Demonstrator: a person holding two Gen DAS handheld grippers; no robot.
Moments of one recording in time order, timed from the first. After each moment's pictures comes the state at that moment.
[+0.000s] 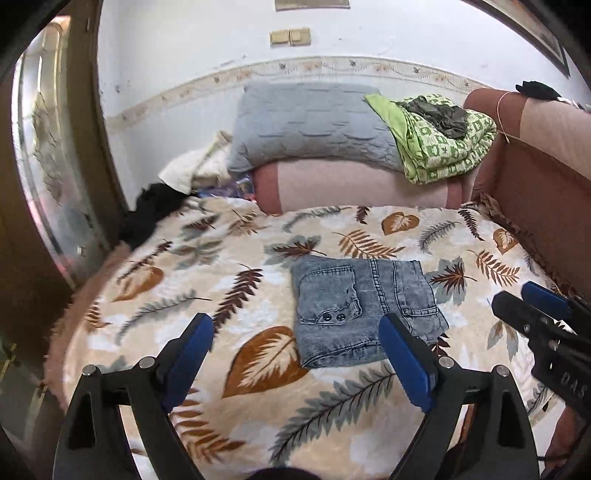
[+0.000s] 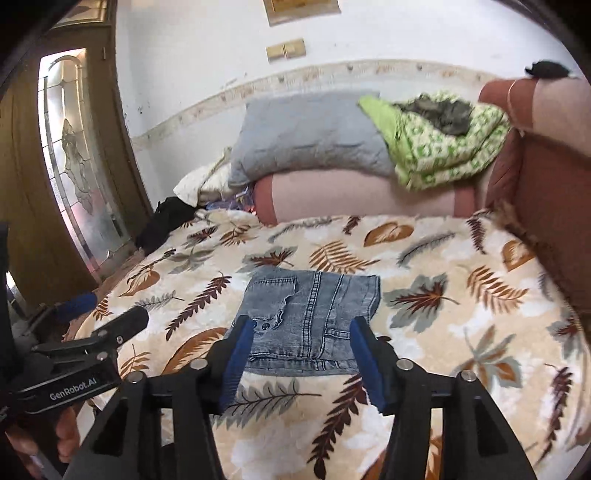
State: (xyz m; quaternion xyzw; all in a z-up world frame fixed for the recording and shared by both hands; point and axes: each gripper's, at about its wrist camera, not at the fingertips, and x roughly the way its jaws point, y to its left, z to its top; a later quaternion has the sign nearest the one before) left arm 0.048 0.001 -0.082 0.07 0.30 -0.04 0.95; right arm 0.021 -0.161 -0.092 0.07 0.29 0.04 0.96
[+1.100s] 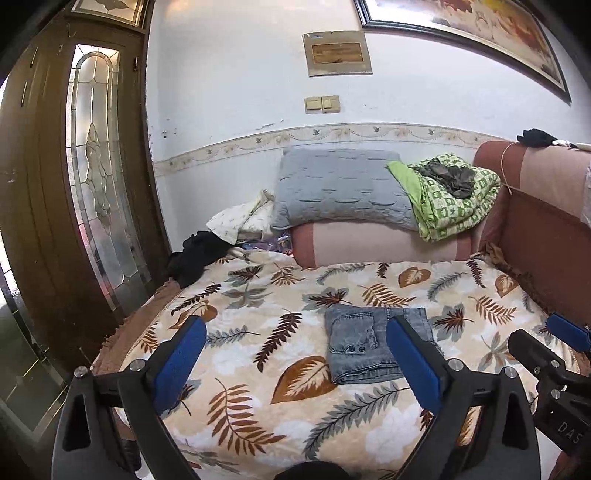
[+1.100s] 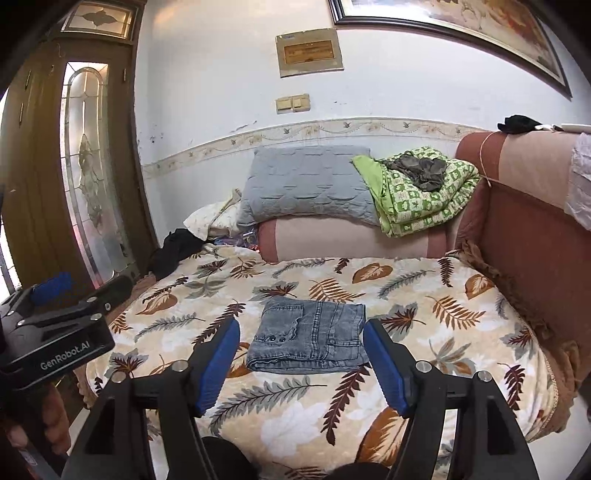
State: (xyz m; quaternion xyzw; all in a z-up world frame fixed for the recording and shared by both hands) left arm -0.056 0.034 -0.005 0.05 0.20 0.01 0.98; right arm -0.086 -0.125 -0.022 0.05 0.22 0.01 0.97
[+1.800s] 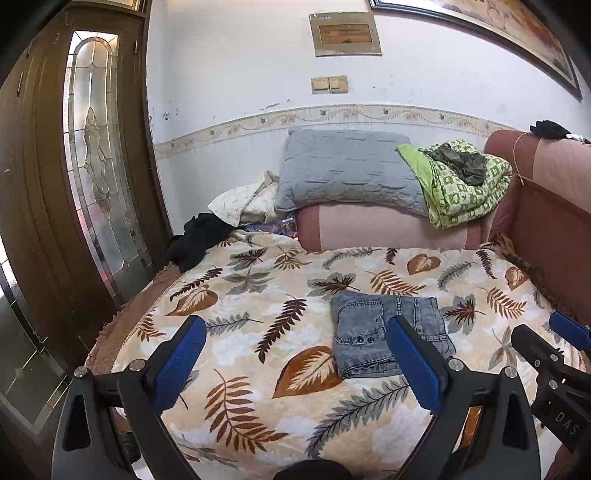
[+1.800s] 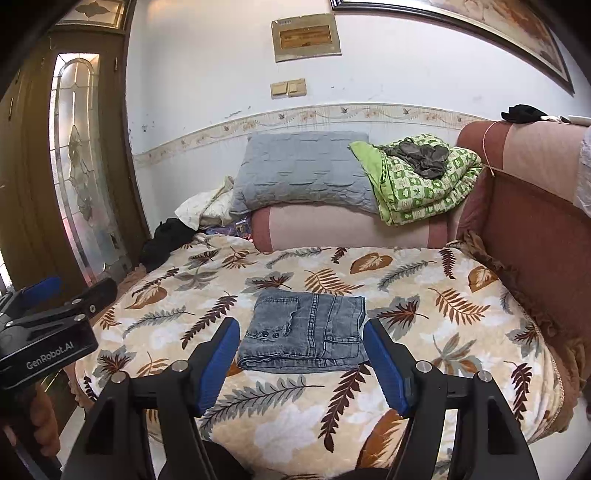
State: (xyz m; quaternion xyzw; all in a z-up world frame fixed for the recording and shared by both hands) left arm -0.023 0.038 -0.025 0.05 0.23 0.02 0.97; right arm -0.050 -0.125 -0.043 0.04 0.24 -0.01 0.97
